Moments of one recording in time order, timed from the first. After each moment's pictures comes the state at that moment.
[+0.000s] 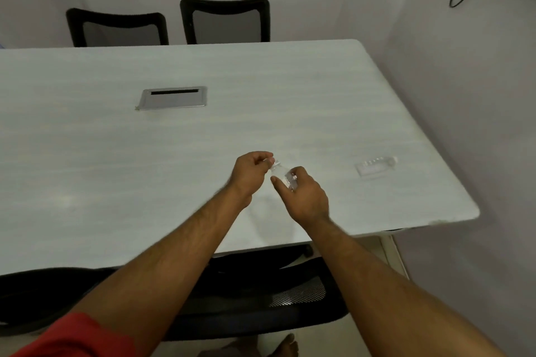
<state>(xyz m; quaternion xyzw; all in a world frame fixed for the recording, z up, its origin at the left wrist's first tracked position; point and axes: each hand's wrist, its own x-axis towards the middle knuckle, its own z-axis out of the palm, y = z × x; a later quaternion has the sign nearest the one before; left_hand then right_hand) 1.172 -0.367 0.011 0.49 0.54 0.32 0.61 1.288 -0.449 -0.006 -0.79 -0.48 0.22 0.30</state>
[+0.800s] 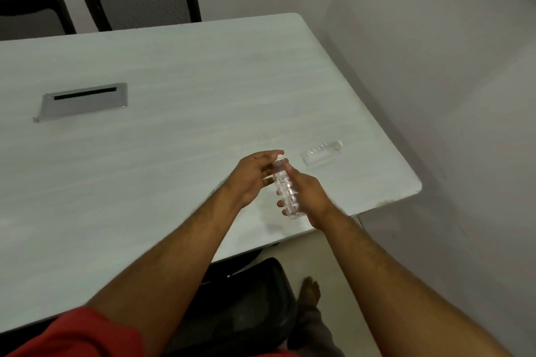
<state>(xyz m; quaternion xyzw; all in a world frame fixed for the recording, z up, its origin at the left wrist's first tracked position) 1.332 -0.360 -0.028 0.40 0.39 0.22 0.80 1.443 -0.464 -0.018 -0.68 -0.20 0.55 0.45</state>
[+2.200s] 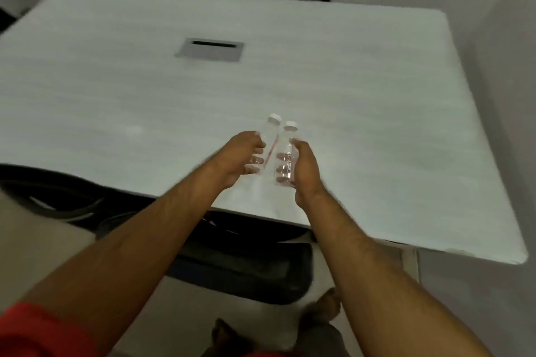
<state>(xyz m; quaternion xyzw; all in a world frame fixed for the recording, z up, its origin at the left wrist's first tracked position) 1.217 -0.401 0.009 0.38 0.62 0.28 0.63 1.359 -0.431 -0.013 -0.57 -0.20 0.66 0.44</state>
